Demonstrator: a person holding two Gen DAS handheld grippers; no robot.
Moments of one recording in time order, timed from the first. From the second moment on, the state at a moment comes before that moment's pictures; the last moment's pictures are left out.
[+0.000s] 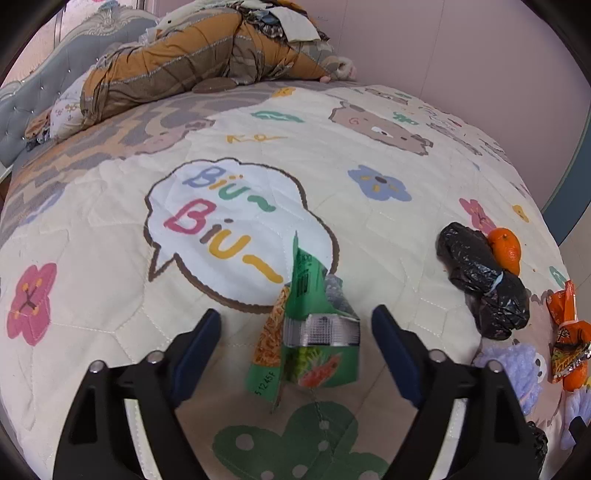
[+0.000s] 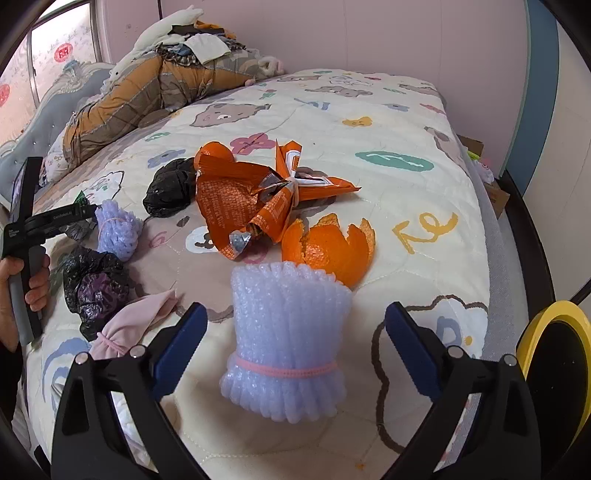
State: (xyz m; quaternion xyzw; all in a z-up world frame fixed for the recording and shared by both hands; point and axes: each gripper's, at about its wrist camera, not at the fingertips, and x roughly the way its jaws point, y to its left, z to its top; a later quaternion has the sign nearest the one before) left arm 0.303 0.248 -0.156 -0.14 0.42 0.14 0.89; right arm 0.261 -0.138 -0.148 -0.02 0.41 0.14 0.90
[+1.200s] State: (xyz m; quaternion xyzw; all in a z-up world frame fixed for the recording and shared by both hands) left arm 0.254 0.244 -0.102 -0.15 0.38 0.12 0.91; right arm 0.217 -0.161 -0.103 0.02 0.39 0.17 0.91
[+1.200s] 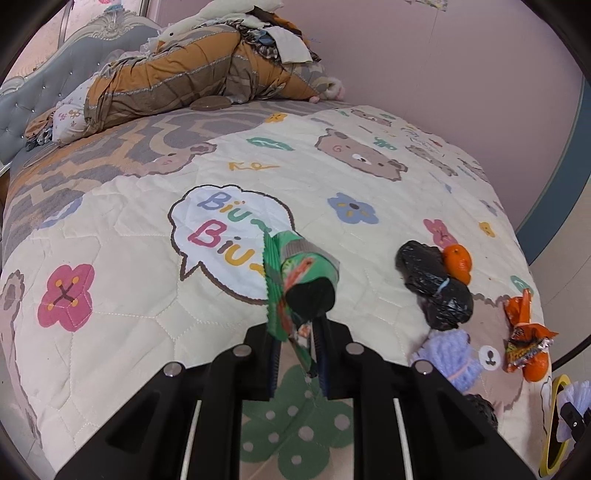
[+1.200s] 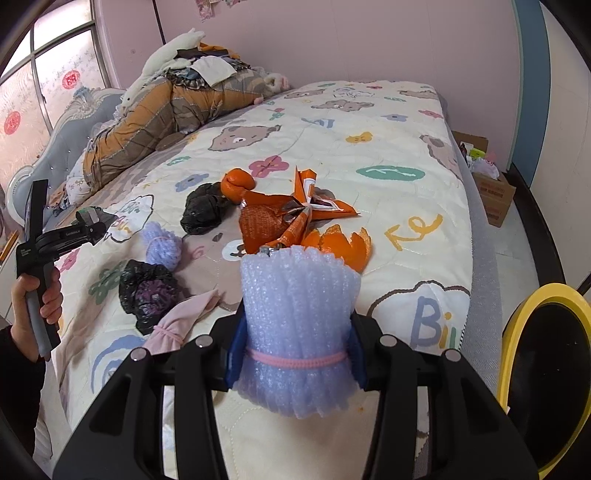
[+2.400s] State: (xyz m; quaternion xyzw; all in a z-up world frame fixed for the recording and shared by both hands) left arm 0.221 0.107 -0.053 -0.09 0.36 -0.01 0.93; right arm 0.160 -0.232 -0.060 0.07 0.36 0.14 0.92
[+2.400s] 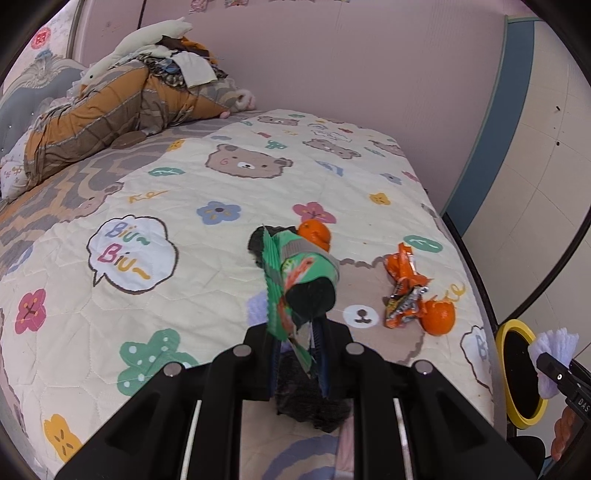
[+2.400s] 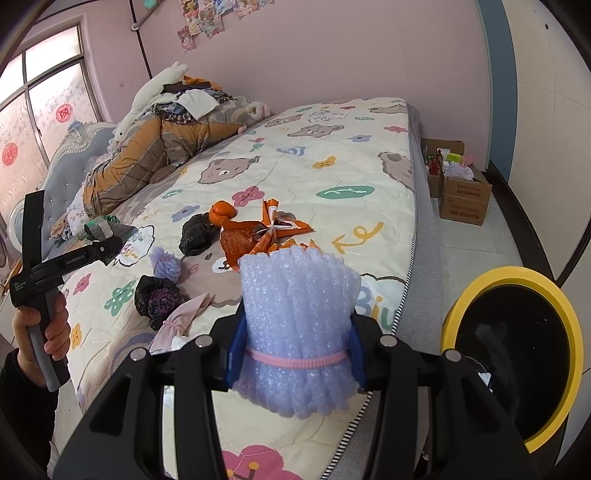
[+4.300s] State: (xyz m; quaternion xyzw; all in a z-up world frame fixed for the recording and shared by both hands) left arm 0.223 -0.181 -0.053 -0.03 0.39 -0.25 0.88; right arm 0.138 -0.417 -0.054 0.12 0.34 -0.01 0.93
